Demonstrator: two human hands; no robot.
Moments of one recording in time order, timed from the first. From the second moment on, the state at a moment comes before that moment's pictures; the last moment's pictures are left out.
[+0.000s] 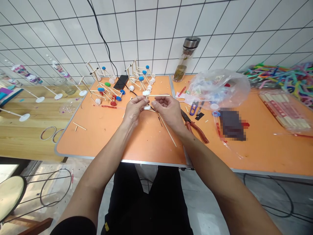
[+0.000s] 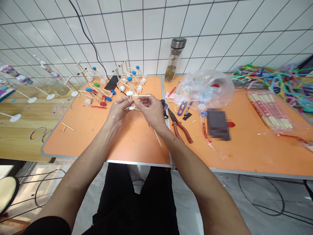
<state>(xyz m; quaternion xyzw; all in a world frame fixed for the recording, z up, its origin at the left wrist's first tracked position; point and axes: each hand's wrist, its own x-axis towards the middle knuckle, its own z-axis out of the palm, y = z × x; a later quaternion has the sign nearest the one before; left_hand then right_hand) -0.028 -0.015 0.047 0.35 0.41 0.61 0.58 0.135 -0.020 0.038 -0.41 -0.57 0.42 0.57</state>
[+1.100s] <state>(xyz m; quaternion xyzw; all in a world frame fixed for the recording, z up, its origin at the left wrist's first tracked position) -0.022 -0.015 0.041 0.37 0.40 0.58 0.60 0.130 -0.022 0.030 -0.46 -0.63 0.39 0.49</state>
